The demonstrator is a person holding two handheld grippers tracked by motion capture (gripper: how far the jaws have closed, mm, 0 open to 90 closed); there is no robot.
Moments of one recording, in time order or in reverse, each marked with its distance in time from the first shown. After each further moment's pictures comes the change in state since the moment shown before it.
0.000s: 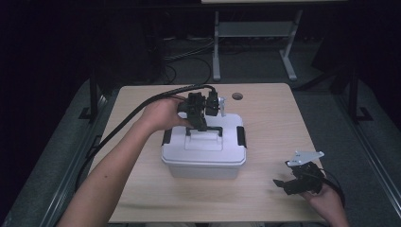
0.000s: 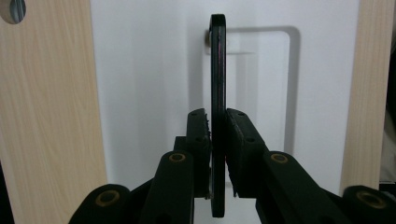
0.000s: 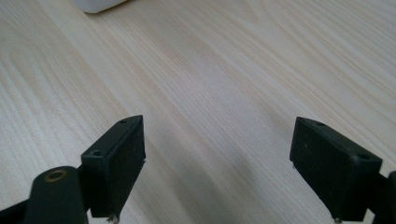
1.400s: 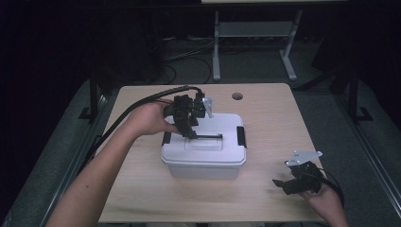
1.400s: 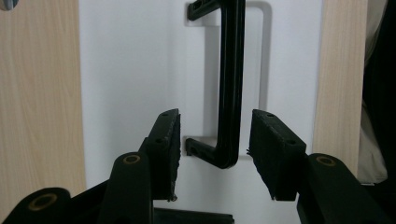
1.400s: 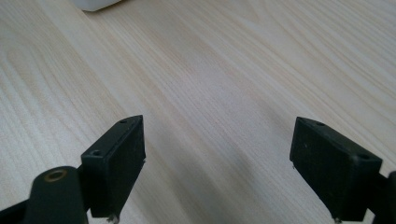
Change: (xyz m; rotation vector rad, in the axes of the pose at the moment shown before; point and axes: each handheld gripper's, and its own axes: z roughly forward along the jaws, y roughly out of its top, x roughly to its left) left arm -0.014 -0.031 -0.012 -0.055 -0.006 -0.041; right arm 0.003 0.003 0.002 0.001 -0.002 0.011
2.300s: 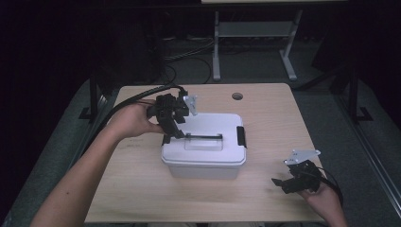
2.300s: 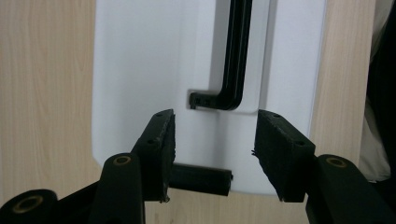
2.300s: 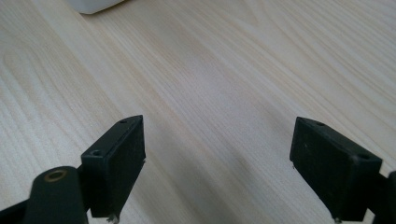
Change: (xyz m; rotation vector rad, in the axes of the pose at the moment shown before) left arm -0.006 -0.036 -0.014 -0.025 0.039 -0.058; right arm 0.000 0.004 0.001 0.013 -0.007 -0.003
